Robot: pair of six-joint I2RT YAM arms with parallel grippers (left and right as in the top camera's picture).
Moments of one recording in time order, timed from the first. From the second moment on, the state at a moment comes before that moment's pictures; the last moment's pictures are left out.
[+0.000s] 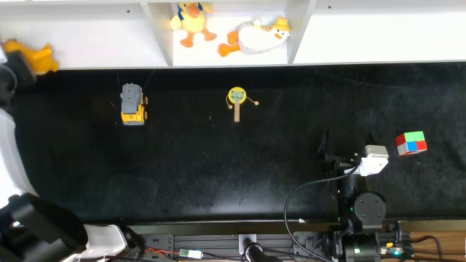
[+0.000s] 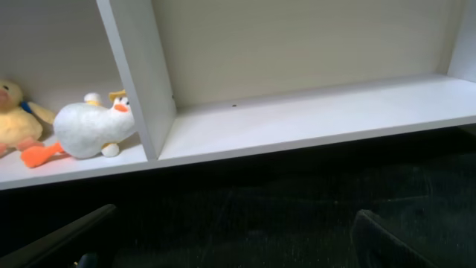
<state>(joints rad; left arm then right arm) 0.54 1.61 1.41 -0.50 0.12 0.15 0.04 0.01 0.02 -0.01 0.09 0.15</state>
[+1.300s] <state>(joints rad) 0.43 1.71 1.44 -0.42 -0.06 0.15 0.04 0.01 0.02 -0.01 0.09 0.15</state>
